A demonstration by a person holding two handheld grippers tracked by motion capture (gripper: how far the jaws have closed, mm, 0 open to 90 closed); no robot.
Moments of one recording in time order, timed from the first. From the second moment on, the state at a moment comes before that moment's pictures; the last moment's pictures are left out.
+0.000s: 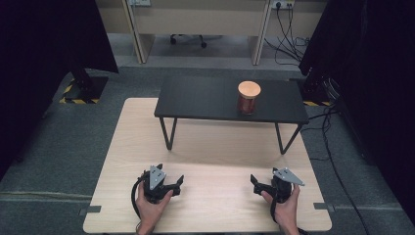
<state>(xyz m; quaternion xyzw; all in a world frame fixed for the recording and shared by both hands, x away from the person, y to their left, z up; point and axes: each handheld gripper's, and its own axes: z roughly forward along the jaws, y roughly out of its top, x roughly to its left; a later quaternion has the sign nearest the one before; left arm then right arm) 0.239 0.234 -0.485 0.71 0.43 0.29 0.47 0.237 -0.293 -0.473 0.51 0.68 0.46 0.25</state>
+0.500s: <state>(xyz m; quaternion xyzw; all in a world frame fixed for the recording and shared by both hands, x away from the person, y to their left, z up) 0.239 0.234 -0.485 0.71 0.43 0.29 0.47 0.238 -0.295 -0.473 0.51 0.68 0.46 0.25</state>
